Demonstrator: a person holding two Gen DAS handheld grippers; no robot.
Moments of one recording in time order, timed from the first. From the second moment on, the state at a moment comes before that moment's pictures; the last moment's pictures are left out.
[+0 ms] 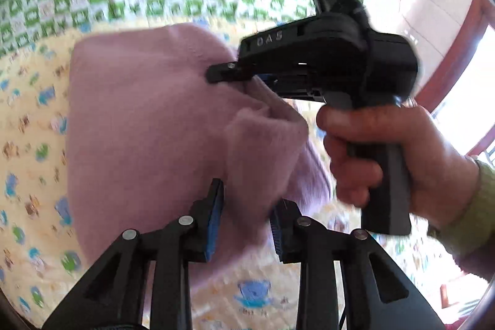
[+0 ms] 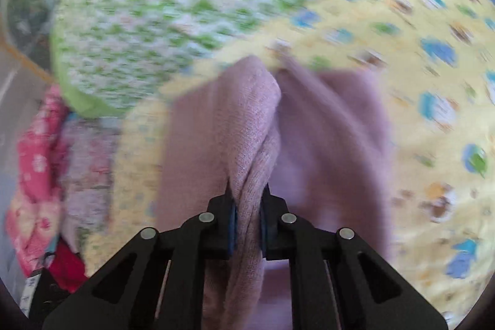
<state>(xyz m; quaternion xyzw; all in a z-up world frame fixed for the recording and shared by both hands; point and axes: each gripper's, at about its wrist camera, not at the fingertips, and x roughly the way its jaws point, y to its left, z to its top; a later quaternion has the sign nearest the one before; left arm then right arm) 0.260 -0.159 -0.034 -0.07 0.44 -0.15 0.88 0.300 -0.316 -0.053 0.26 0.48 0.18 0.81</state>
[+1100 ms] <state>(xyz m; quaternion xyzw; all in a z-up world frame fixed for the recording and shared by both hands) 0.290 -0.049 -0.082 -0.27 0.52 -0.07 0.81 0.262 -0.366 -0.053 0.26 0.47 0.14 0.83</state>
